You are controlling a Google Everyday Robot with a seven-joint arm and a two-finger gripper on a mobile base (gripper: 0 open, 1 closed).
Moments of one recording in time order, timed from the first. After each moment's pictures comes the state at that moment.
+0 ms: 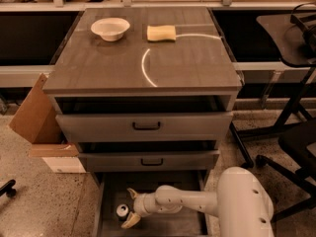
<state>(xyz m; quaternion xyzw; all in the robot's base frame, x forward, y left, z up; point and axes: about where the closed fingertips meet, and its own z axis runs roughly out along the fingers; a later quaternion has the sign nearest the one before) 0.503 0.149 0.171 -0.62 0.64 0.29 0.34</state>
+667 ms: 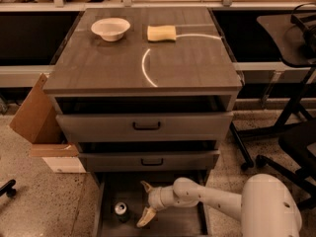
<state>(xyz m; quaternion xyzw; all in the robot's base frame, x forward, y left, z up) 0.511 0.086 0.215 -0.61 0.64 0.31 0.35</state>
